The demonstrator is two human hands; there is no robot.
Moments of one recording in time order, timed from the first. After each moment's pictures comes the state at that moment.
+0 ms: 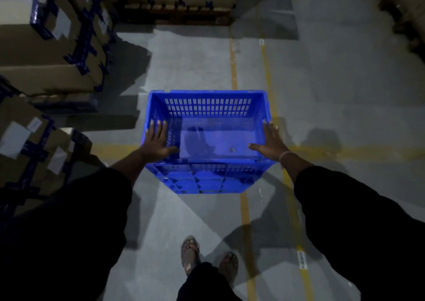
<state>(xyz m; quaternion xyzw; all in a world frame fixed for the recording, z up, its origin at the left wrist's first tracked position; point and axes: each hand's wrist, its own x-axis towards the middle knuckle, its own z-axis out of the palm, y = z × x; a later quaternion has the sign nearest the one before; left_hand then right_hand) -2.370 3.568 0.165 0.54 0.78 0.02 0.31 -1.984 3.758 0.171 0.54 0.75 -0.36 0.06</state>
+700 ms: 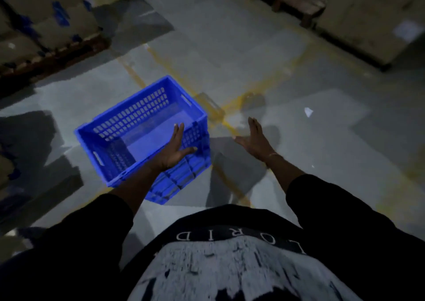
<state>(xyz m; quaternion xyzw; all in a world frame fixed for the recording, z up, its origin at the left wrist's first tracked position) -2.166 3.527 0.248 0.73 0.51 0.10 0.45 -1.850 3.479 0.243 0.73 0.54 -0.35 -0.22</state>
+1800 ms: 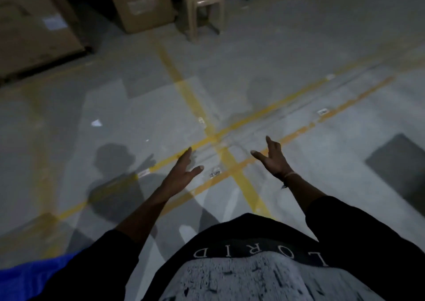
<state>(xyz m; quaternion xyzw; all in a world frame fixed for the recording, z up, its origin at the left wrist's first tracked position) -1.777 3.106 0.234 0.81 0.03 -0.24 0.53 -1.753 2.765 0.235 0.87 -0.12 -0.14 -0.46</state>
